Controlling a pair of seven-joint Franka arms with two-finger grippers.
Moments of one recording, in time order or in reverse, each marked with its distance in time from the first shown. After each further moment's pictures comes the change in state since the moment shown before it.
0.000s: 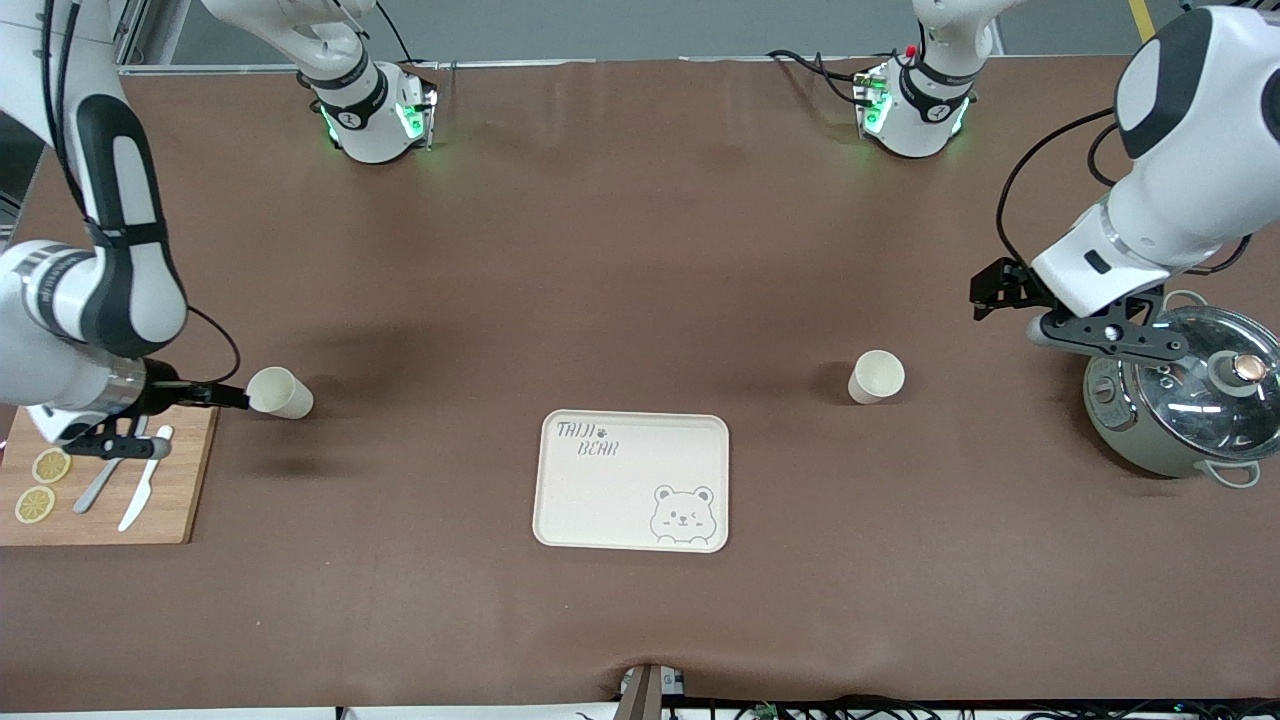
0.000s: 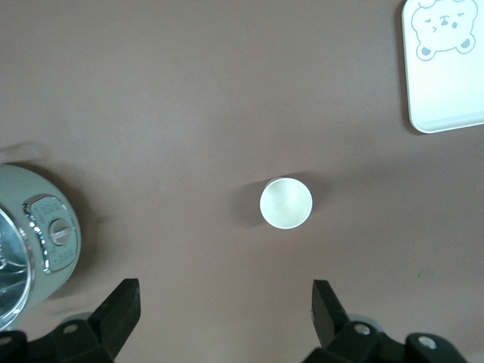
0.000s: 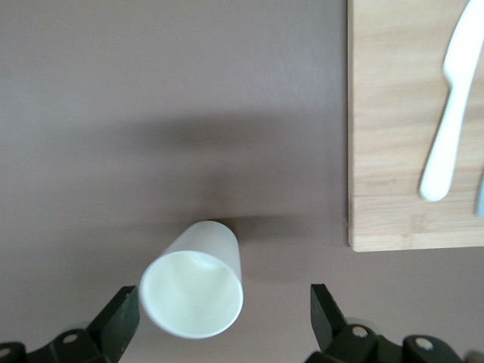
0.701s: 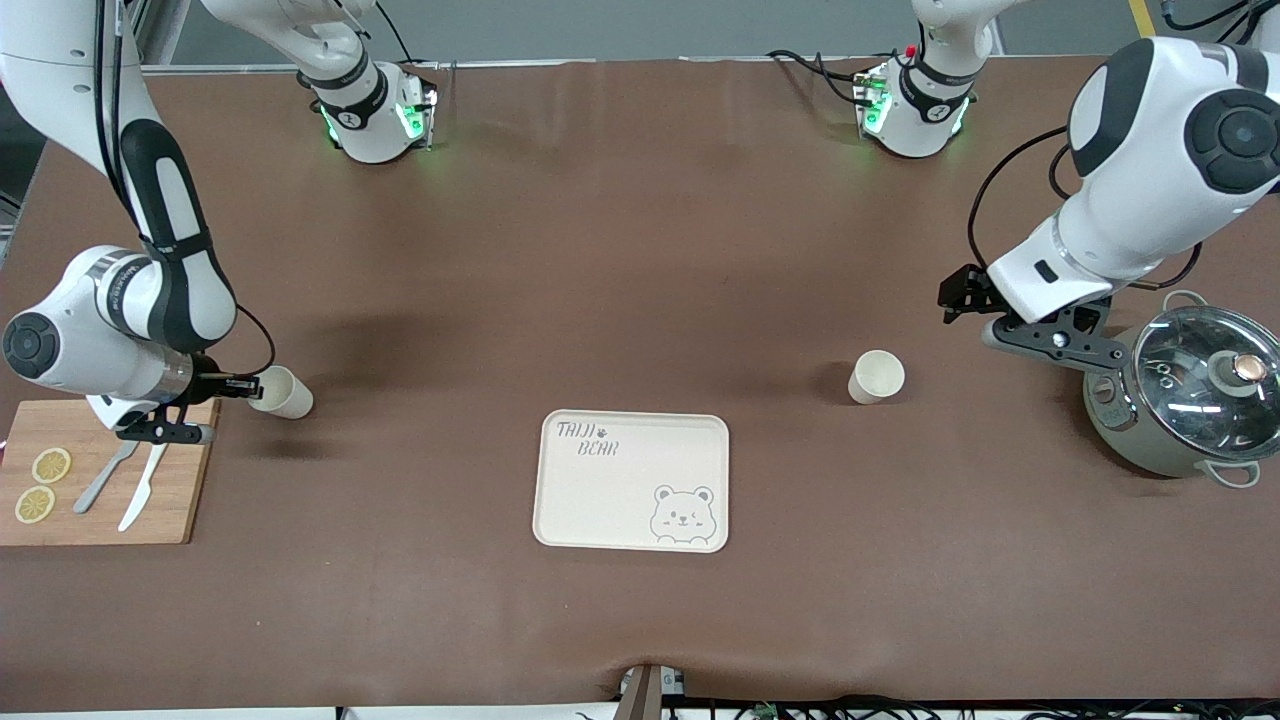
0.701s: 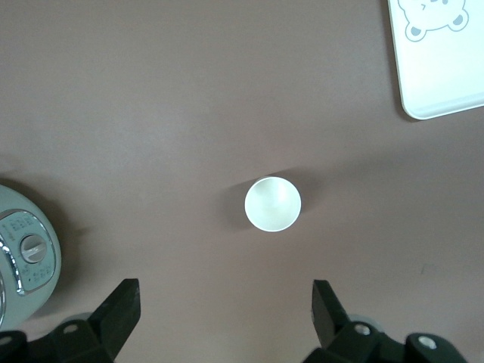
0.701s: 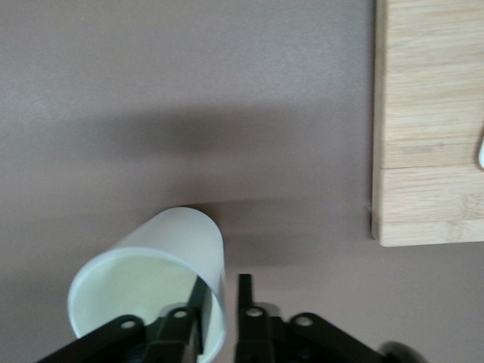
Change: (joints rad) left arm 0.023 0.002 -0.063 -0.087 0.000 0.081 0.018; right arm 0.008 0.024 0.000 -0.228 -0.001 0.236 -0.003
